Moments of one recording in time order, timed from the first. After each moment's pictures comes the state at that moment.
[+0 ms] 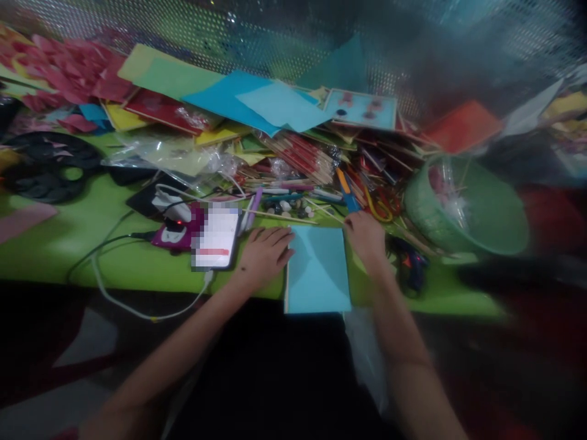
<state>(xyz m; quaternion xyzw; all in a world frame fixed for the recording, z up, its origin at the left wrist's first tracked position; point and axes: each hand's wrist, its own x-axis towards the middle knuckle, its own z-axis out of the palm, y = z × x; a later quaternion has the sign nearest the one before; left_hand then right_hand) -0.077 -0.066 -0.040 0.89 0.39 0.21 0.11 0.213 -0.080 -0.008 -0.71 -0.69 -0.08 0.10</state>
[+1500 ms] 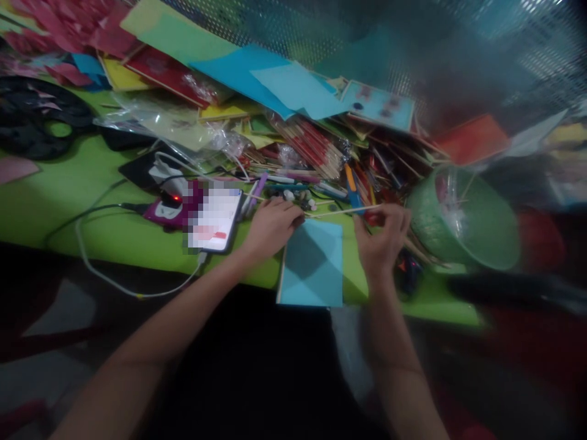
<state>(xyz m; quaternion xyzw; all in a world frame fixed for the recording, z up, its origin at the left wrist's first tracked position) -0.049 -0.036 -0.003 0.86 0.41 0.26 0.14 0.193 -0.102 0.033 -0.62 -0.67 -0.12 0.39</state>
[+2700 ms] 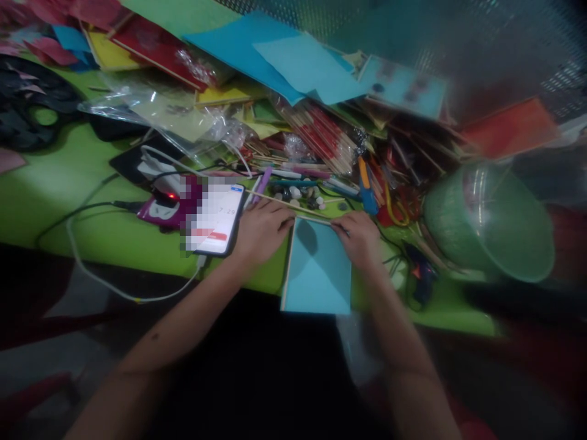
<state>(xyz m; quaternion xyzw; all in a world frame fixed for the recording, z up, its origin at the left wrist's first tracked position) -0.067 -0.039 -0.019 0.82 0.49 0.25 0.15 0.188 -0.075 -0.017 -0.58 -0.79 0.01 0.20</state>
